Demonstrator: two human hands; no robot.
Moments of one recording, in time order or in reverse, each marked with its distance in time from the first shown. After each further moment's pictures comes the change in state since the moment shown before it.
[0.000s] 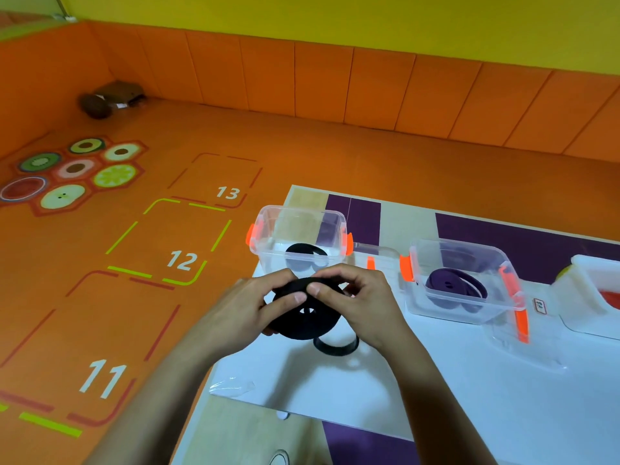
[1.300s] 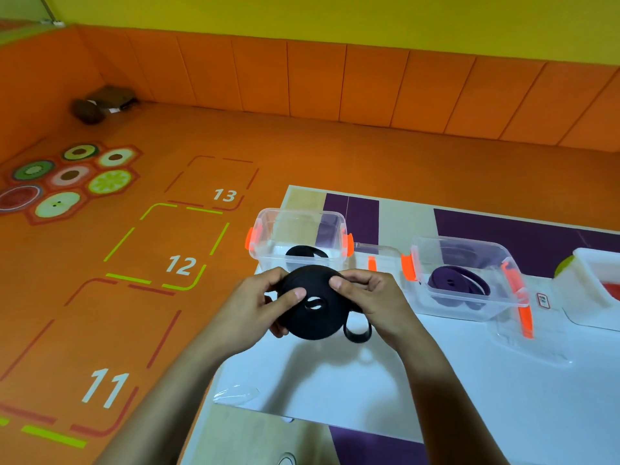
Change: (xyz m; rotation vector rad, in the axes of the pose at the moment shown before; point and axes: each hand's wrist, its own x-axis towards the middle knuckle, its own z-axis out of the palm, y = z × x) left_hand 0.022 -0.017 0.013 -0.301 0.085 -0.039; right_hand 0.014 0.027 -0.017 0.324 0.025 0.250
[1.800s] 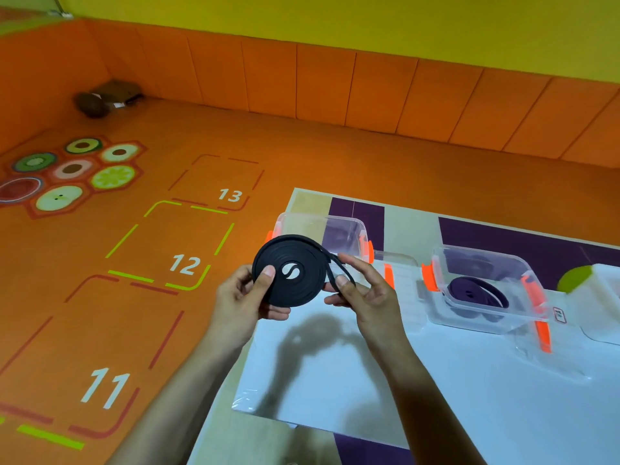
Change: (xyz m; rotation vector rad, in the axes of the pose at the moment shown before) left_hand 0.003 -0.034 -0.035 -0.535 0.432 -0.118; right_hand 0.017 0.018 0.067 0.039 0.171 -0.201
